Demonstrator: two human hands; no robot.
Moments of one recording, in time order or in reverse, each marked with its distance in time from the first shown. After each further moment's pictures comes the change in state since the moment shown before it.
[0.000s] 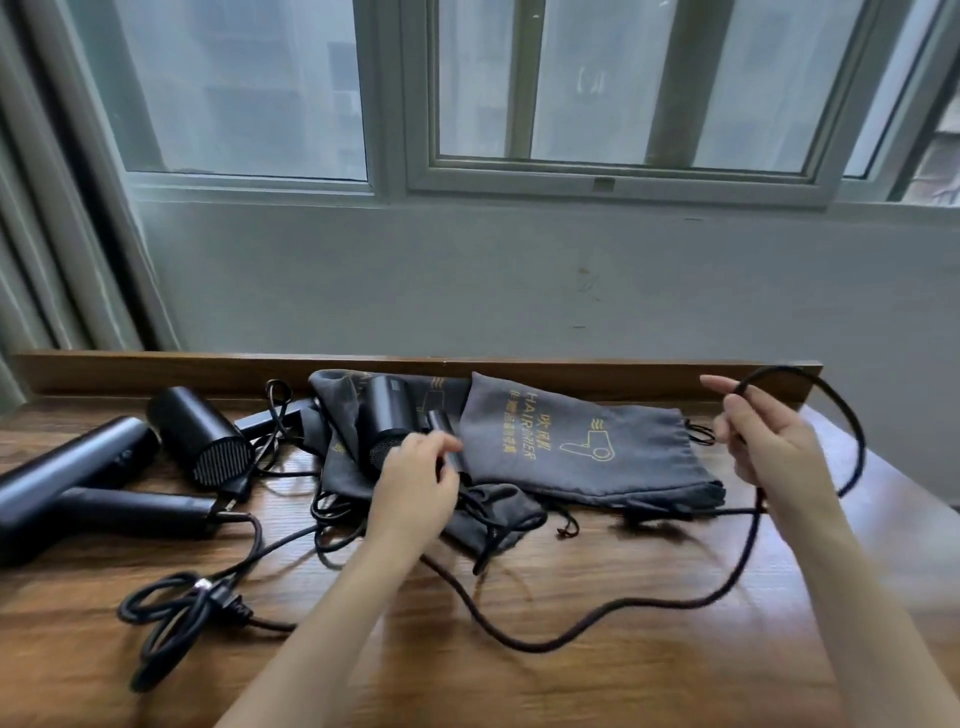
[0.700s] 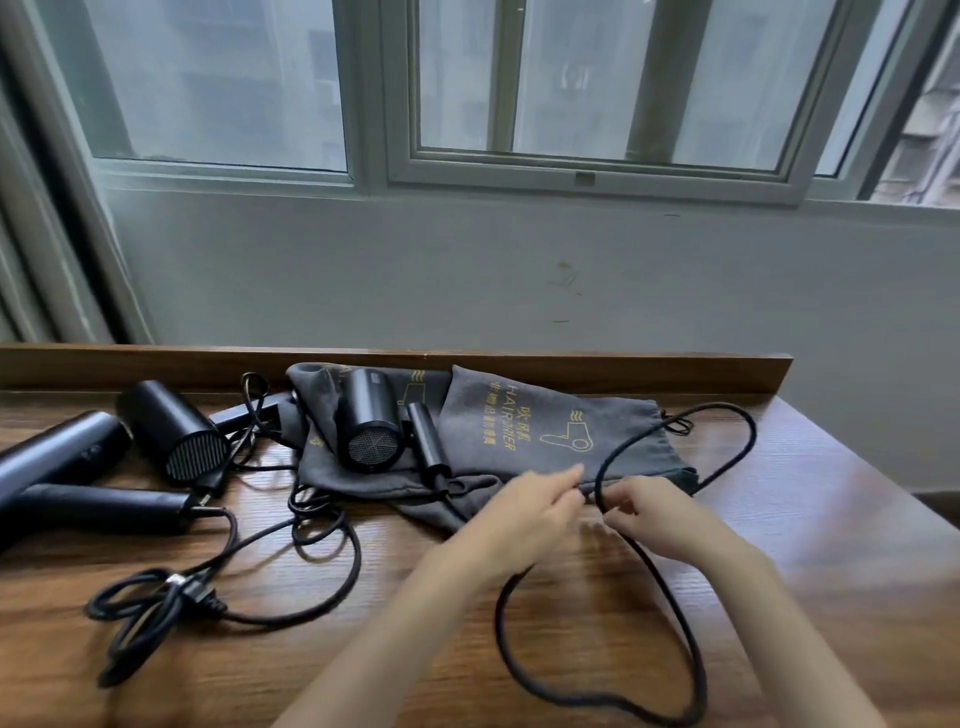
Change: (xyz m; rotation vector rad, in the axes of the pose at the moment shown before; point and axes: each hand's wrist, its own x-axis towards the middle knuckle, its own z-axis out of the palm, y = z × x) left_hand -0.022 0.076 0.043 -0.170 -0.479 0.288; right_hand -0.028 0.030 0.034 -1.139 -0.678 0.076
